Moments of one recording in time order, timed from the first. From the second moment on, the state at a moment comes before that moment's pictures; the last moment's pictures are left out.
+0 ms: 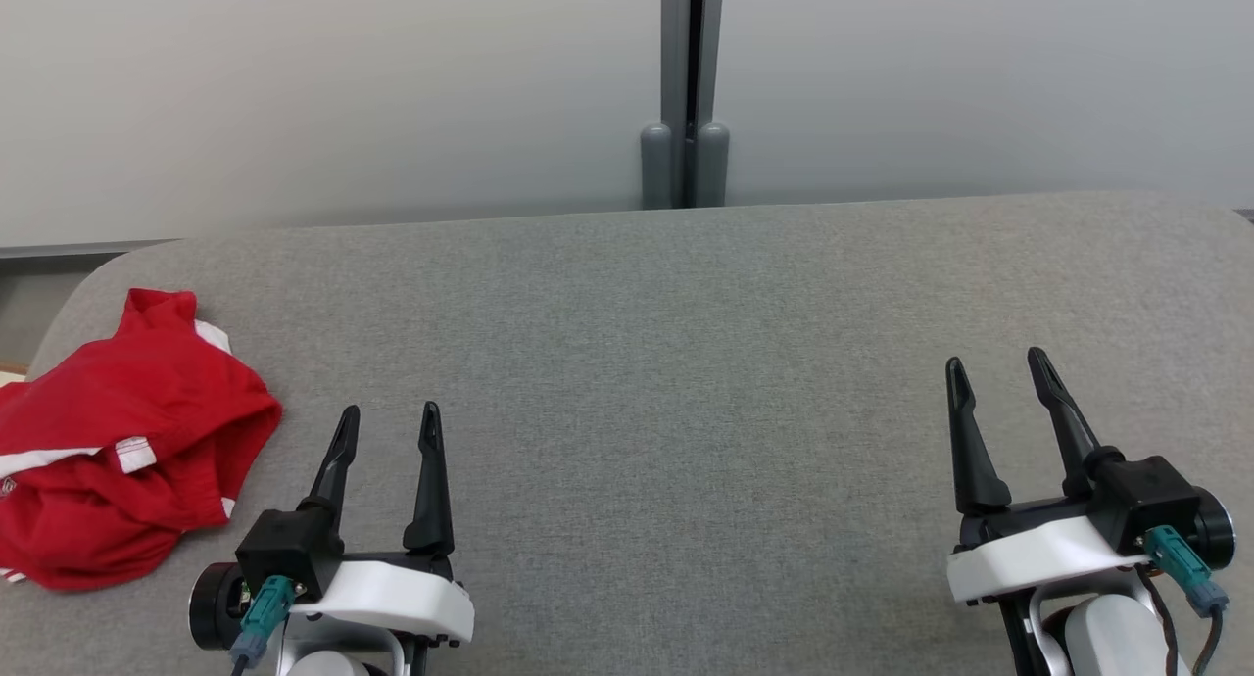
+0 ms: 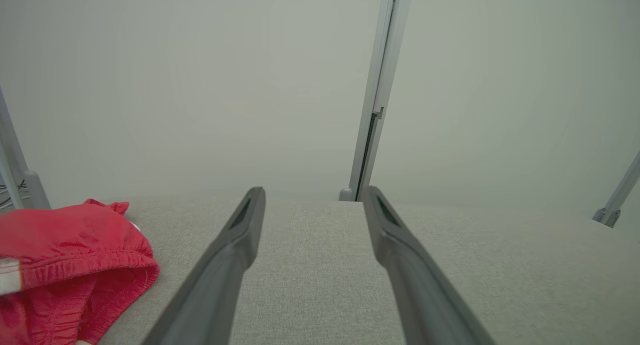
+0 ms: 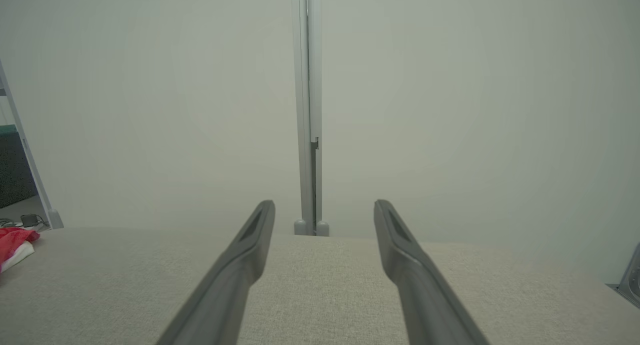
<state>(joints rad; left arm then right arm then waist) -0.08 0.05 -0.20 0.20 -0.27 0.11 -0.26 -0.16 -0.05 0.06 0.26 0.07 0.13 -0.26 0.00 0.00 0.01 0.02</state>
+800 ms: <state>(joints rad) -0.02 0.05 -0.10 0.16 -0.29 0.12 -0.26 -0.12 -0.05 0.19 0.28 0.10 0.13 -0.26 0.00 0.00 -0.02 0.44</state>
